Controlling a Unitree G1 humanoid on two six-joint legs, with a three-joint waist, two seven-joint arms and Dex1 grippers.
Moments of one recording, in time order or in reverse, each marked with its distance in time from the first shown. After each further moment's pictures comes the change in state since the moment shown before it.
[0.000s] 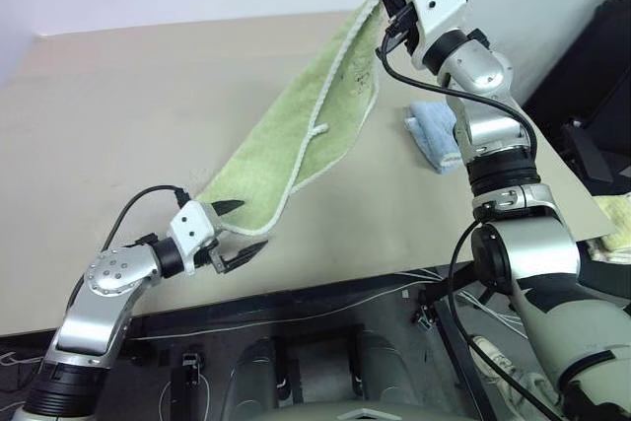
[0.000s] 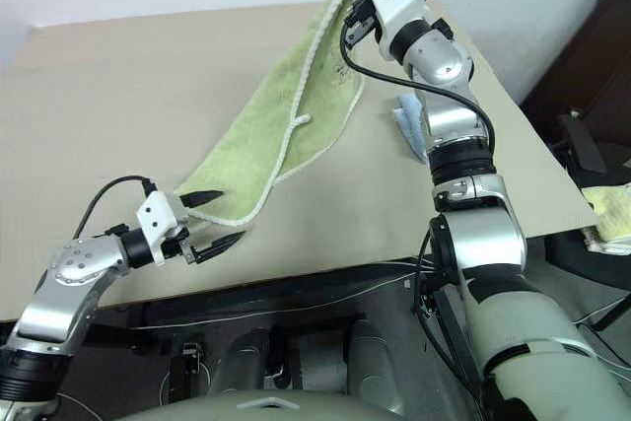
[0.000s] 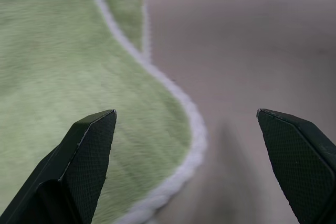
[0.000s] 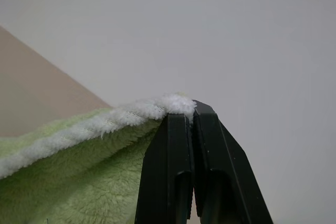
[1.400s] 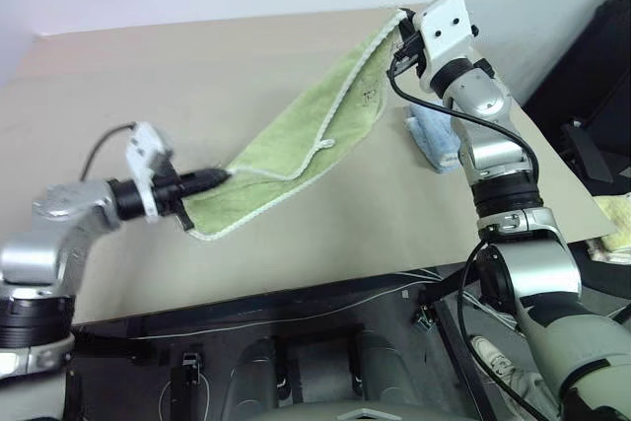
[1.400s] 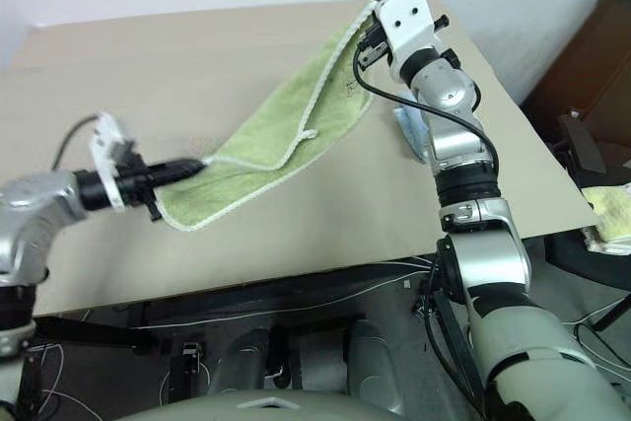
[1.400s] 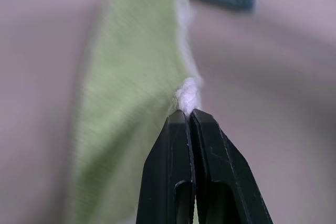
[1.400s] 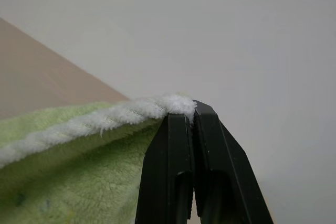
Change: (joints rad) left arm -0.373 0.160 0.251 0.153 -0.312 0.529 -0.143; right arm 0.119 -0.040 0.009 -0.109 -0.003 0.078 -0.087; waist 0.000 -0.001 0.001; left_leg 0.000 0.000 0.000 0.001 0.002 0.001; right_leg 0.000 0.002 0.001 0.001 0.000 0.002
